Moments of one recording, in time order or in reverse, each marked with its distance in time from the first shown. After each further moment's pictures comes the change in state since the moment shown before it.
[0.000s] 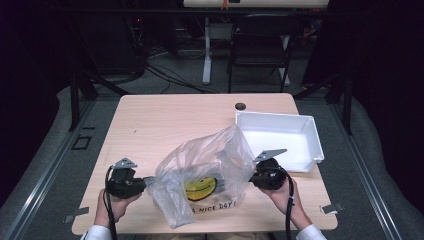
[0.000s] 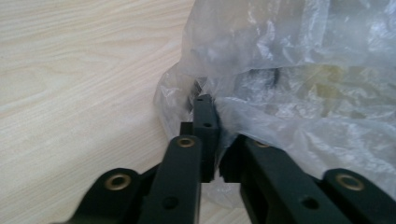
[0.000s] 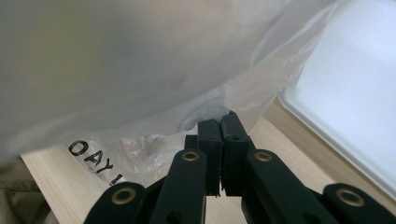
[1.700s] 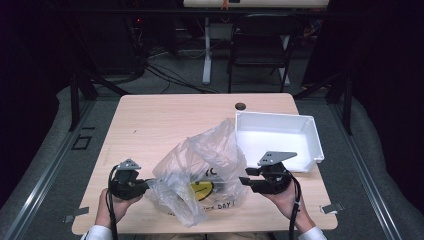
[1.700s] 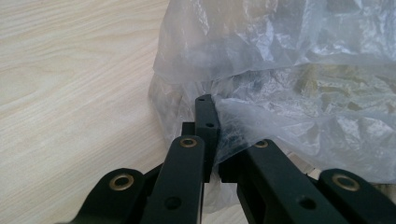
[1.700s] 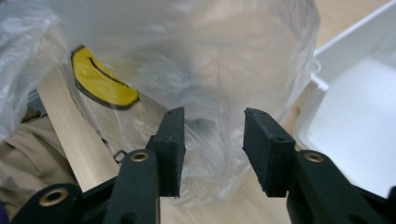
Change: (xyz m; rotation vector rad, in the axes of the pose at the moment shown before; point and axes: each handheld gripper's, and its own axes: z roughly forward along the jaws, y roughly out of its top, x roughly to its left) left arm -0.004 0.000 0.006 0.044 0.004 0.042; right arm 0.019 0.003 -0.033 -0.162 0.062 -0.103
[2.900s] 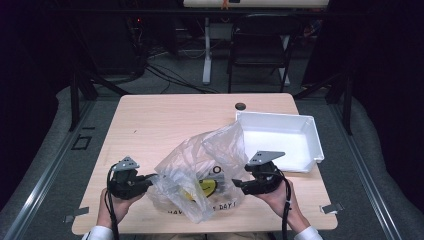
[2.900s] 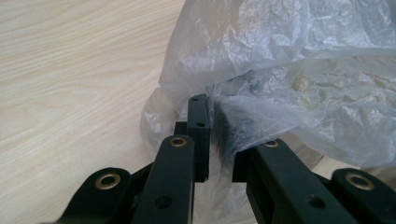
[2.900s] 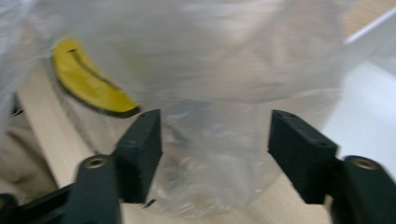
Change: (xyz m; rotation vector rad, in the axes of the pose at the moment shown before) left arm -0.008 0.005 -0.009 -0.108 -0.016 0.018; right arm 0.012 0.009 0.019 0.068 -0.042 -0.043
